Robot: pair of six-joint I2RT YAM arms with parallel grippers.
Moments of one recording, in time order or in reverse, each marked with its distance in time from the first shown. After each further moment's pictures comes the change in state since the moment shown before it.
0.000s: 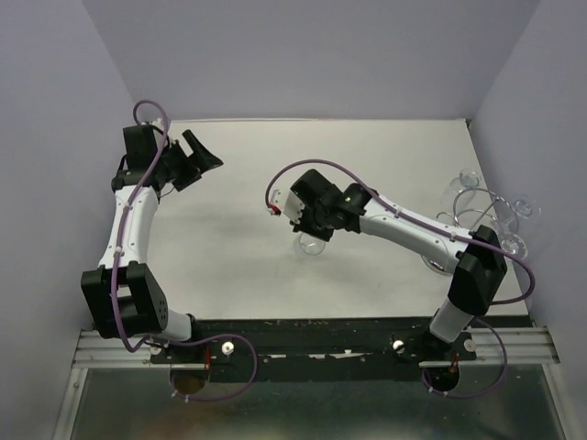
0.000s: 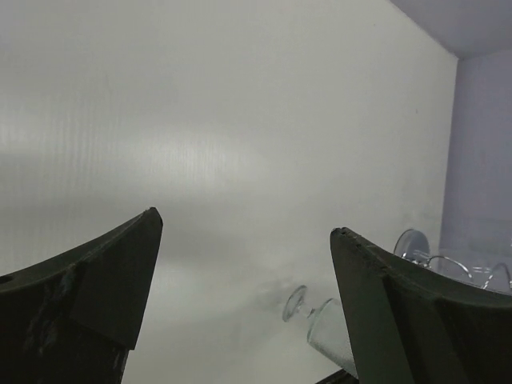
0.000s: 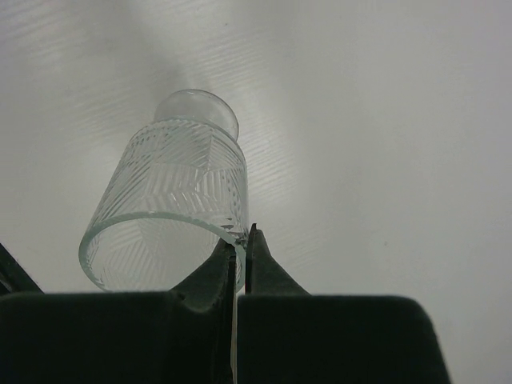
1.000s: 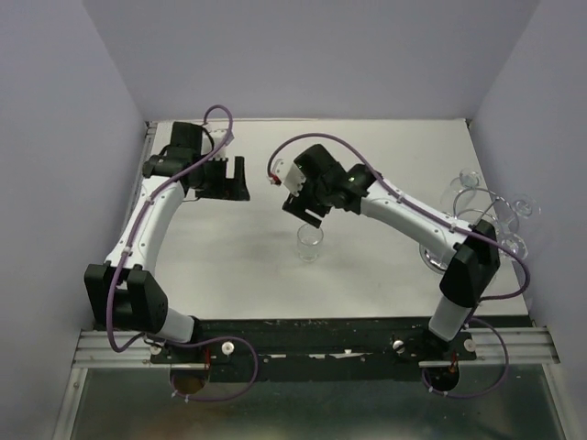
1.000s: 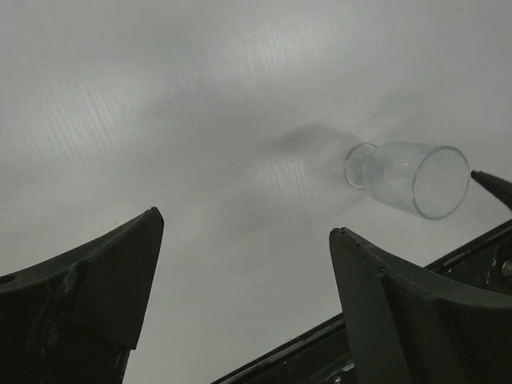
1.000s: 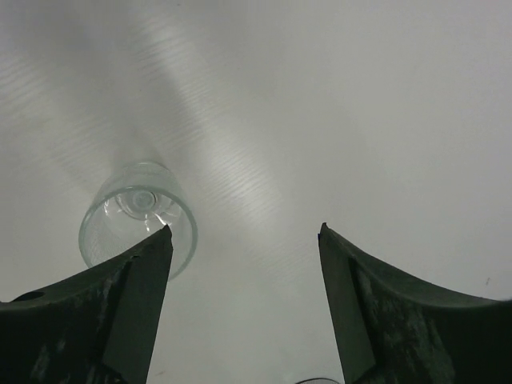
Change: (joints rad) left arm -0.224 0.024 0.161 -0.437 -0.163 0.504; right arm -0.061 0.114 0.156 0.014 0.036 0.007
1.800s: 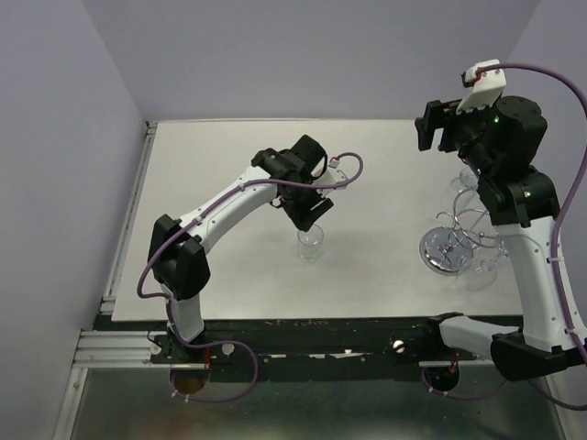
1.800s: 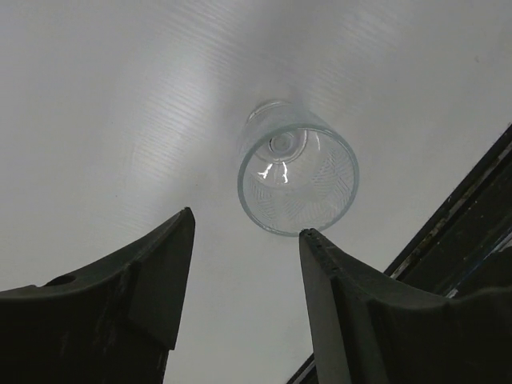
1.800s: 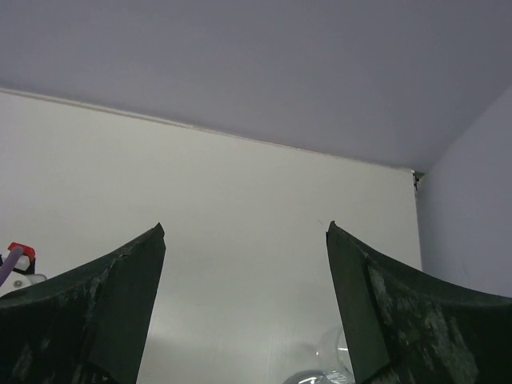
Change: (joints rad) left arm -0.637 0.343 0.339 -0.219 -0.166 0.348; right arm -0.578 -0.600 0.045 0.195 -0.041 0.306
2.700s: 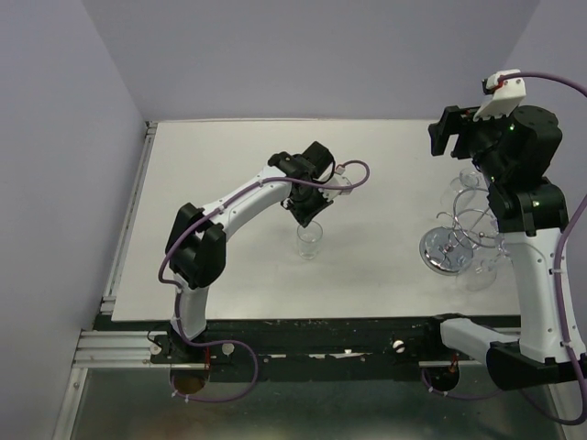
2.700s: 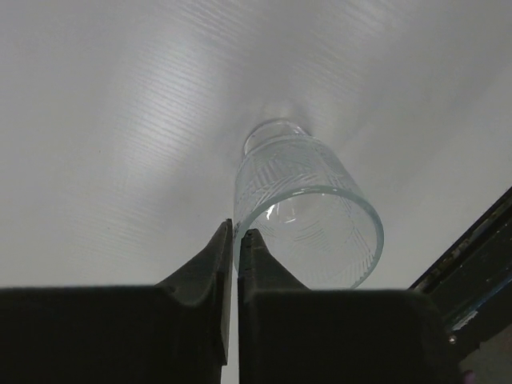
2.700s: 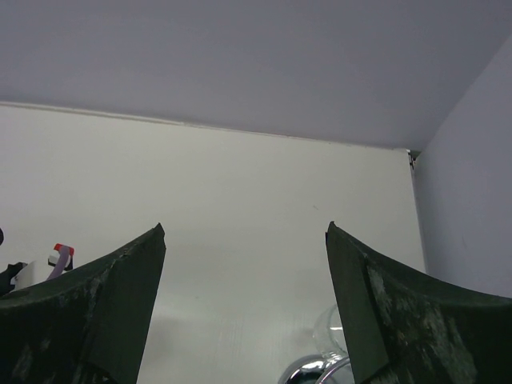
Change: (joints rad) left arm -0.023 0.163 0.035 0.049 -0.030 0.014; right arm -0.164 -0.060 -0.084 0.000 -0.074 0.072
